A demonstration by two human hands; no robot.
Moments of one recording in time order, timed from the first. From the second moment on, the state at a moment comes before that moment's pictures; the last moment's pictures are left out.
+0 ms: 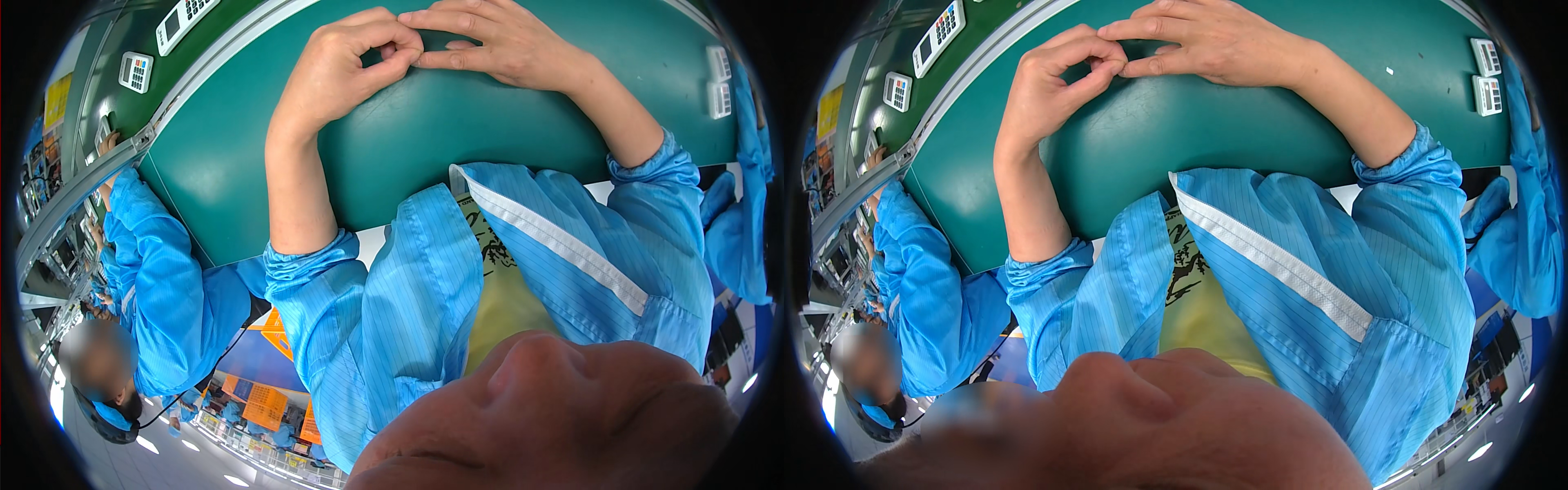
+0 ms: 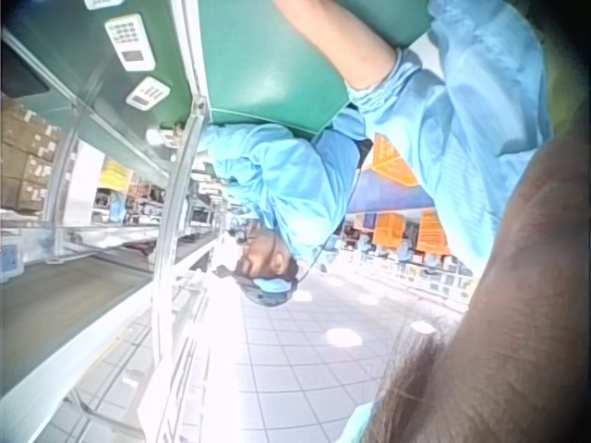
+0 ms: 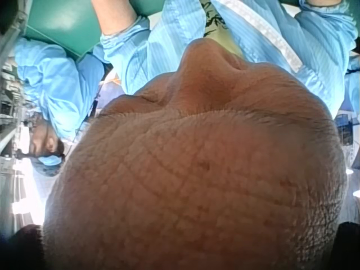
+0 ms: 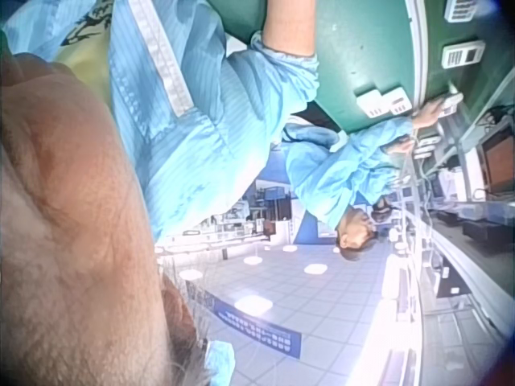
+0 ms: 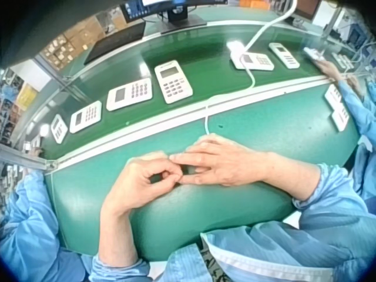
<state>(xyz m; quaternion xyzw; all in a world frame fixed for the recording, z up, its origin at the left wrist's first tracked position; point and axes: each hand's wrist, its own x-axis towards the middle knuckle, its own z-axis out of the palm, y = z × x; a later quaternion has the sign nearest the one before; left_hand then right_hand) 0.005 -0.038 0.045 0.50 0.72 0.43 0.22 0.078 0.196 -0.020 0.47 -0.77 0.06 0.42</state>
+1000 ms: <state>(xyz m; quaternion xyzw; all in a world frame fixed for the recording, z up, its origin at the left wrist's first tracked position) 0.030 0.001 0.049 0.50 0.72 0.43 0.19 0.104 0.237 -0.014 0.47 -0.78 0.04 0.41</state>
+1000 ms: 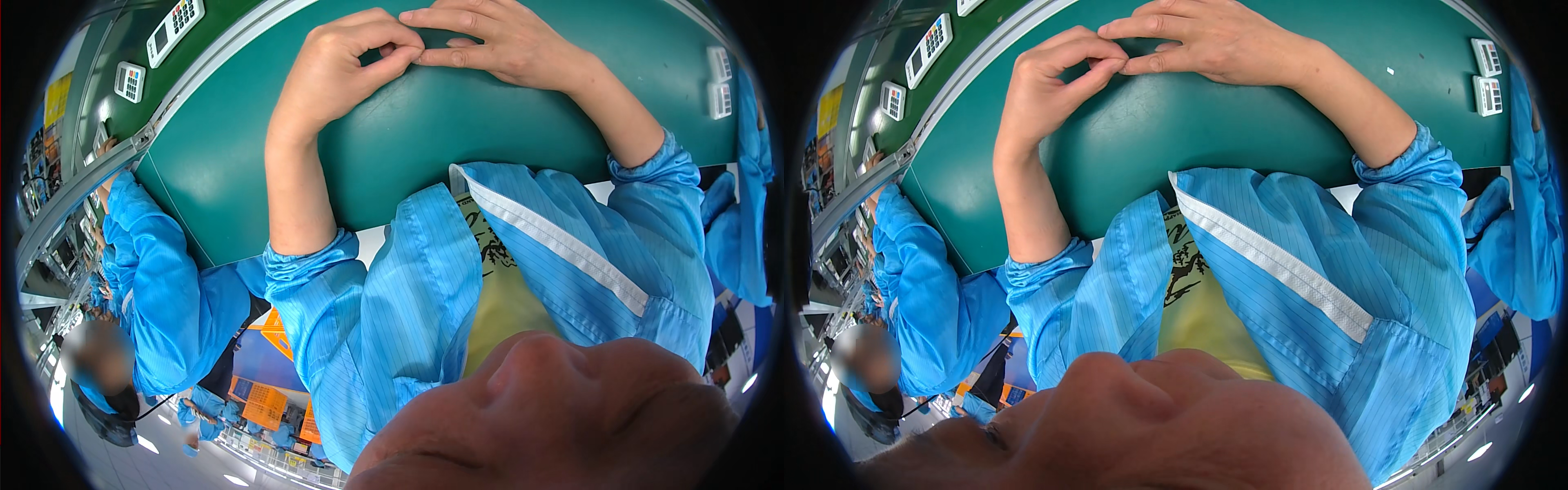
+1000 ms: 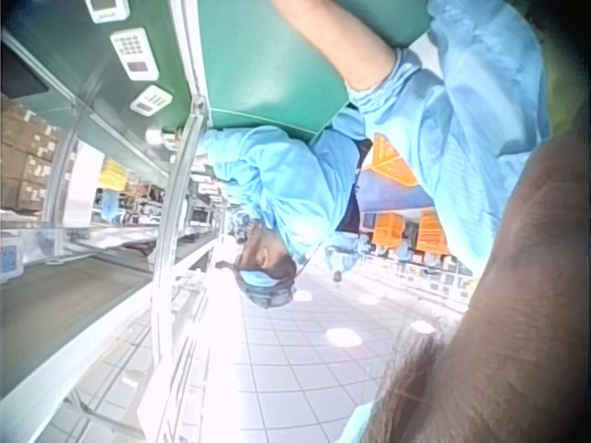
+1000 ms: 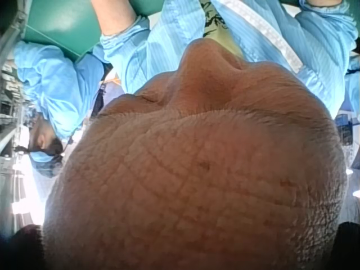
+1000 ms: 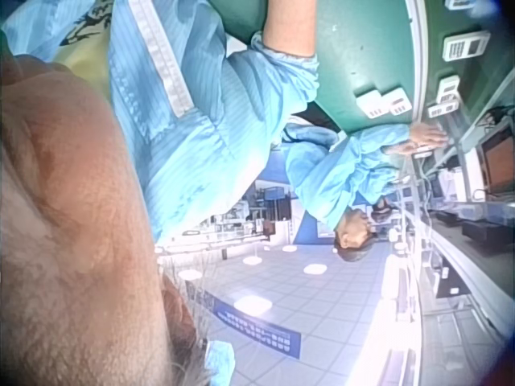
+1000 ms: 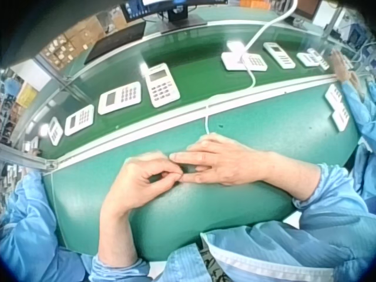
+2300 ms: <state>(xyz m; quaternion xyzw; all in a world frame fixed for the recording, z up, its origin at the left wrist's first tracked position) 0.034 0.028 0.054 0.52 0.70 0.44 0.21 0.112 0.265 -0.012 0.46 -0.79 0.07 0.40</state>
